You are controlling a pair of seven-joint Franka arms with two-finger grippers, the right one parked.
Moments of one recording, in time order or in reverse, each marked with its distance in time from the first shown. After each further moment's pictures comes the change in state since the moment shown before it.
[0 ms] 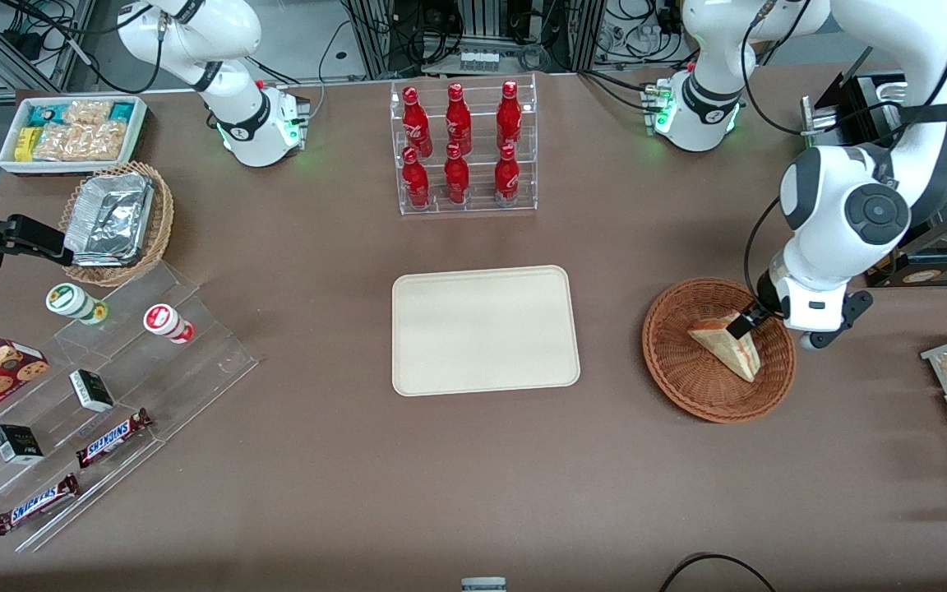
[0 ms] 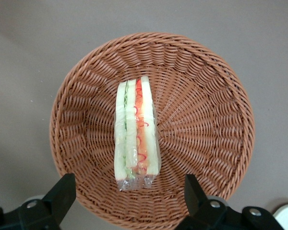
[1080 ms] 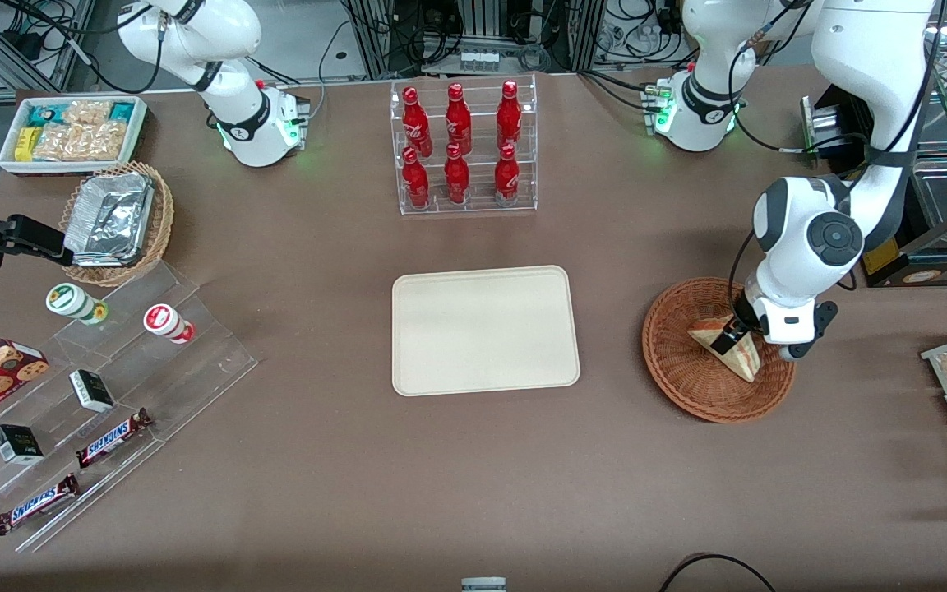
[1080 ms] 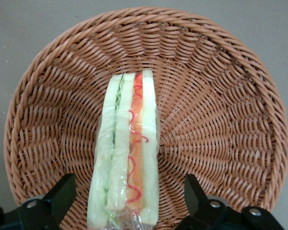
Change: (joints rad) arm 0.001 0.133 0.000 -0.042 0.000 0.188 -0.095
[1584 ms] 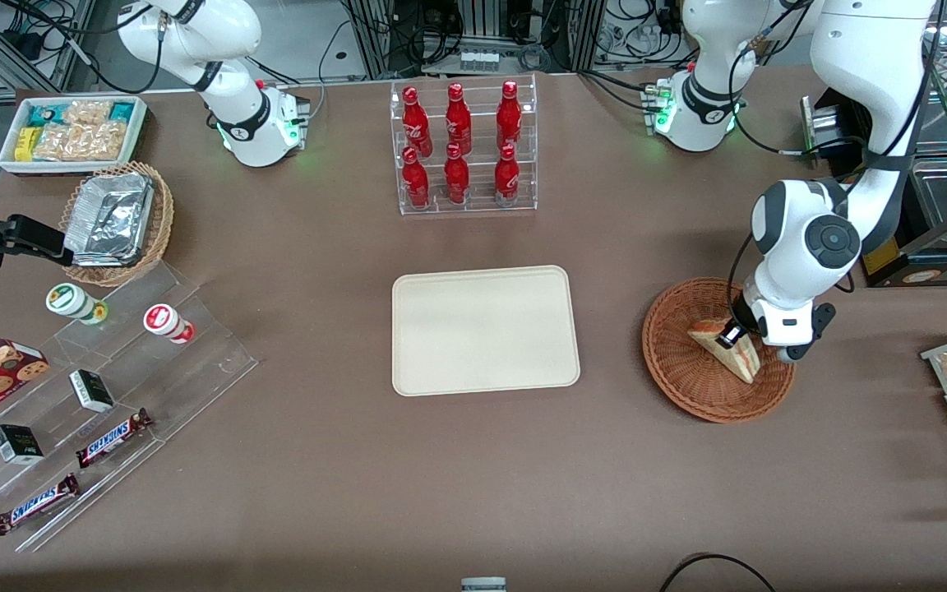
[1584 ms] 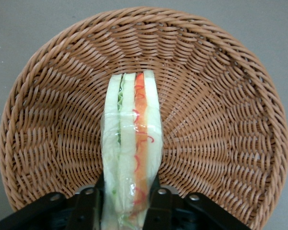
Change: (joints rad) arm 0.000 0.006 0.000 0.007 0.000 0.010 0.000
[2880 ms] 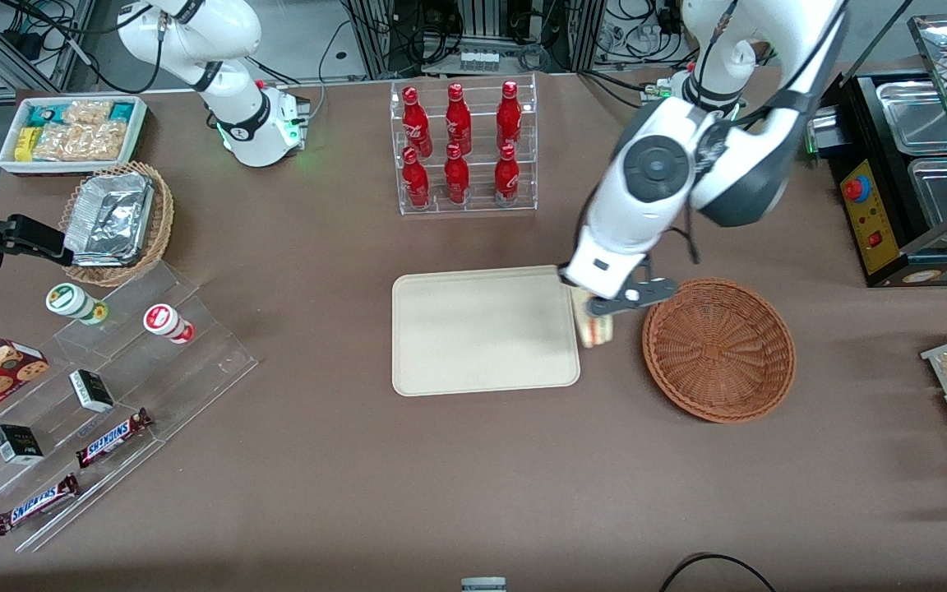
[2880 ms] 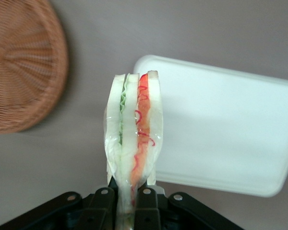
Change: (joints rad) arm -0.129 0.041 -0.419 0.502 0.000 -0.587 0.068
